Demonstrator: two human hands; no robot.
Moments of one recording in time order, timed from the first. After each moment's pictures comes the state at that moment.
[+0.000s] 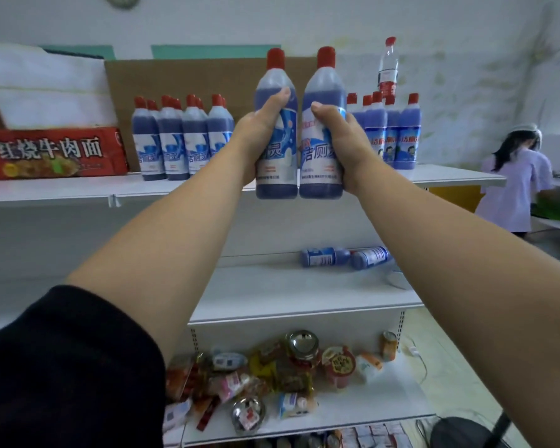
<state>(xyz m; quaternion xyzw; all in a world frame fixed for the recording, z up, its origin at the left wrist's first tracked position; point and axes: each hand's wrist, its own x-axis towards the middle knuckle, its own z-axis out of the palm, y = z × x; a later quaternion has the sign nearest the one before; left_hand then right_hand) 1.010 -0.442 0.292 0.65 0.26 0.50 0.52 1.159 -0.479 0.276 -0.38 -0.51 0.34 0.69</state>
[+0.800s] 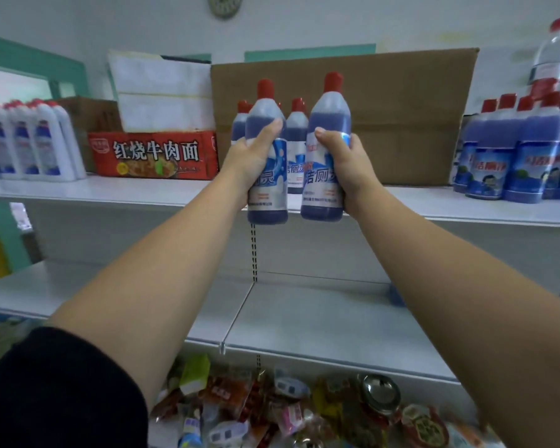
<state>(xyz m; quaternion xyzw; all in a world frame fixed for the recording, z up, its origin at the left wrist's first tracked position) 0.847 -0.317 0.276 0.59 0.38 0.59 0.39 1.017 -0.325 0.267 -0.31 -0.55 0.42 0.65</state>
